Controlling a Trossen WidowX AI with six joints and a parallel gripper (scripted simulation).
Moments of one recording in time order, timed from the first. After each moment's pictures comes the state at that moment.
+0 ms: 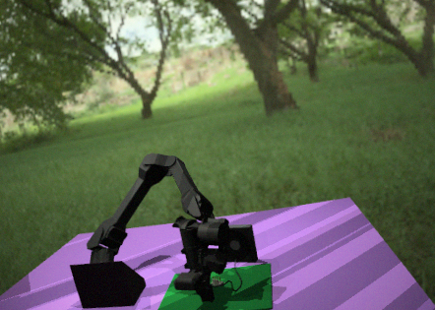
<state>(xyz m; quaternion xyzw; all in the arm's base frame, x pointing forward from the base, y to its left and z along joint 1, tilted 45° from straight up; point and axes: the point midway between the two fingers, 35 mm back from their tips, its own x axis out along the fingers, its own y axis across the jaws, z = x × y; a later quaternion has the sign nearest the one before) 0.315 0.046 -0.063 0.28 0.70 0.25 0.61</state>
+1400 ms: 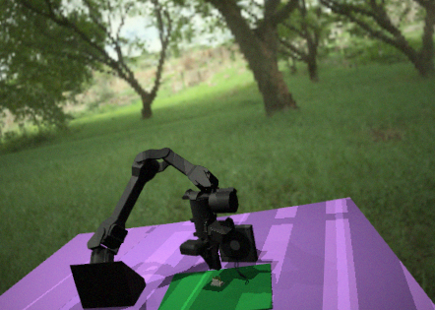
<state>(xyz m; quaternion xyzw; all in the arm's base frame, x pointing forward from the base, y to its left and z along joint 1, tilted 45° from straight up) 0.327 0.075 0.033 0.34 0.72 0.17 0.57</state>
